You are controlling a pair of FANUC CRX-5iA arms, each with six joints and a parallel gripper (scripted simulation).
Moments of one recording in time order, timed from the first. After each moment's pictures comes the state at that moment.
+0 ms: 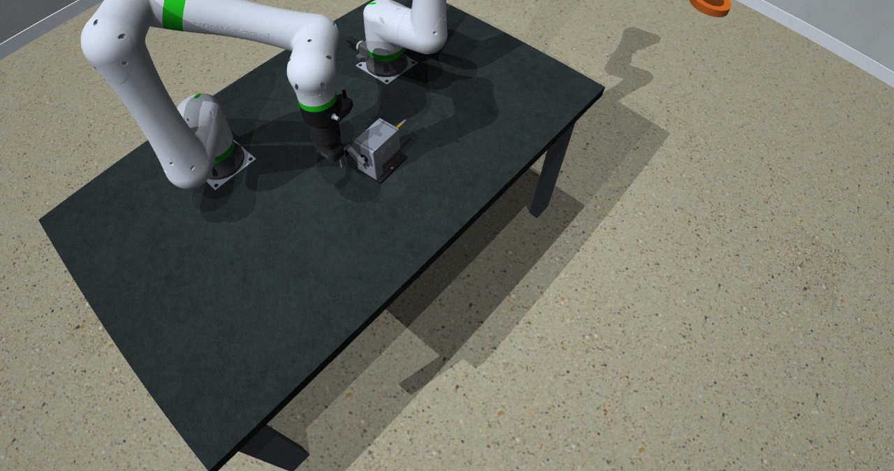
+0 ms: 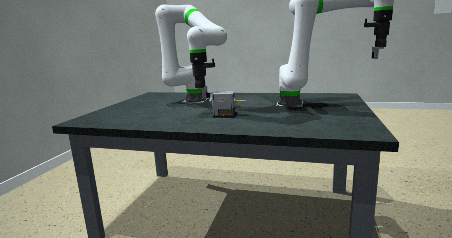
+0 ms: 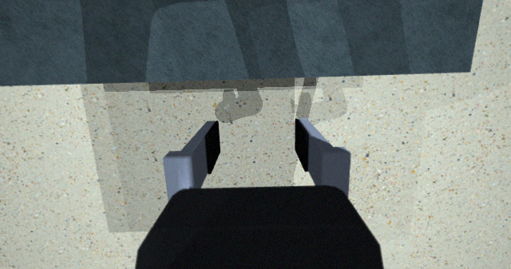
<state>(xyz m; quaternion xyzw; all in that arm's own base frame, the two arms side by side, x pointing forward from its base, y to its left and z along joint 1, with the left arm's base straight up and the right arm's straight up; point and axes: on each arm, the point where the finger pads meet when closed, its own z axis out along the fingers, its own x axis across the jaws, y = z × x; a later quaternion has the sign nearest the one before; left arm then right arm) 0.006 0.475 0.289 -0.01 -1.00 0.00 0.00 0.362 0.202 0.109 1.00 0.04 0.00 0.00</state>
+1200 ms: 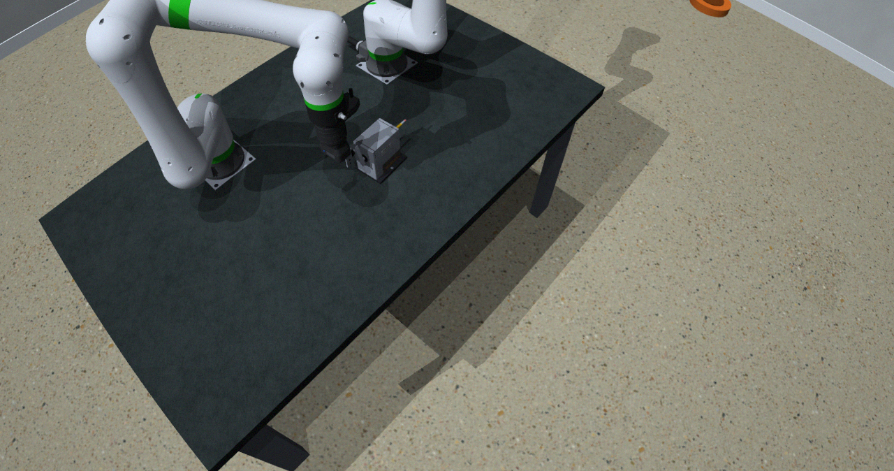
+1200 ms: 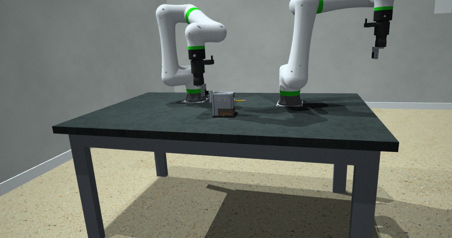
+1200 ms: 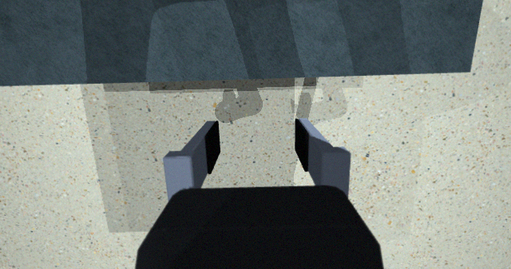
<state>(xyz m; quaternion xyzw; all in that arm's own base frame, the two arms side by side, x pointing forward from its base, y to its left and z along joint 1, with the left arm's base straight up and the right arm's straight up) 0.006 0.475 0.289 -0.01 -1.00 0.00 0.00 0.388 0.204 0.127 1.00 0.04 0.00 0.00</state>
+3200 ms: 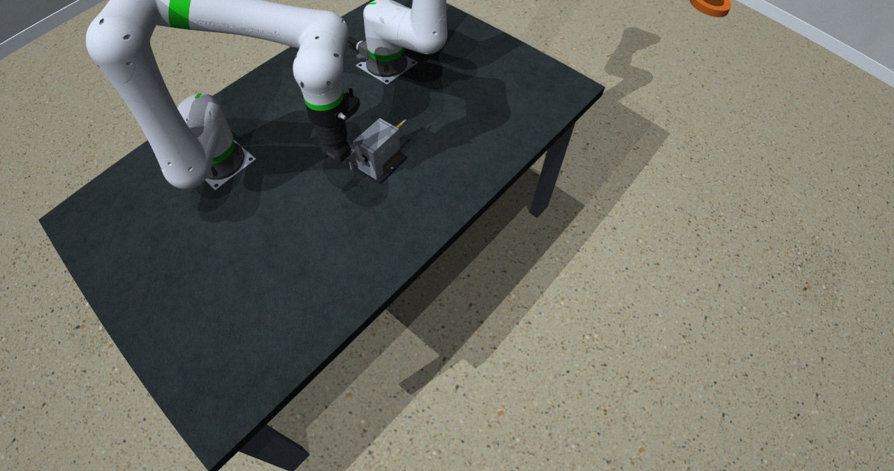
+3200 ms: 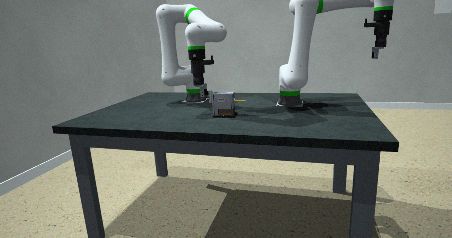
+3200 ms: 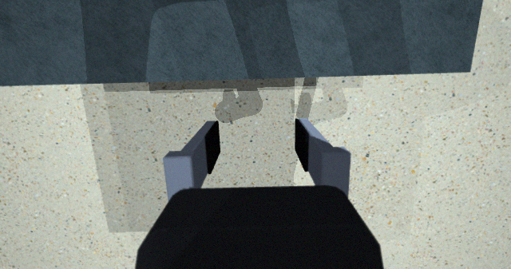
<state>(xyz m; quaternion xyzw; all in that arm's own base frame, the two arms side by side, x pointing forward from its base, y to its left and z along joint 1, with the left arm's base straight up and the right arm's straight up) 0.006 0.475 0.289 -0.01 -1.00 0.00 0.00 0.388 0.204 0.127 1.00 0.04 0.00 0.00</state>
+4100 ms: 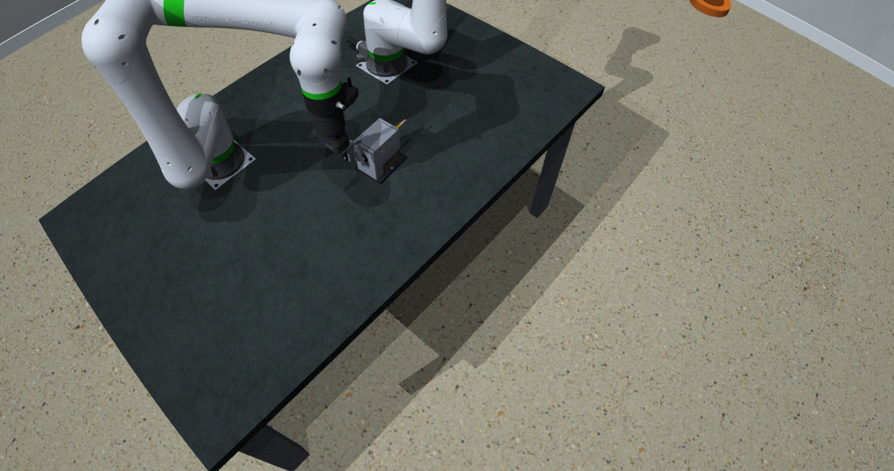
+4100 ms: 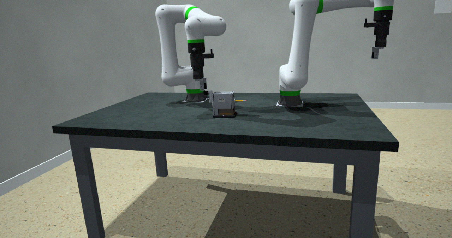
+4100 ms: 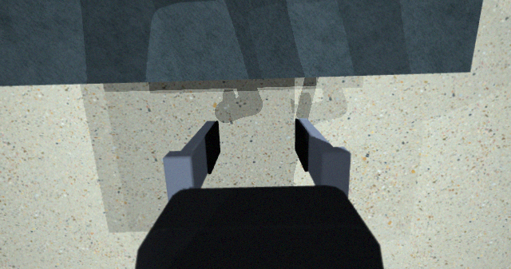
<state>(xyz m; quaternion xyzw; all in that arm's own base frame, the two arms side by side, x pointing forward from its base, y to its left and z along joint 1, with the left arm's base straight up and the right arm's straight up) 0.006 0.475 0.289 -0.01 -1.00 0.00 0.00 0.388 0.205 0.162 1.00 0.04 0.00 0.00</state>
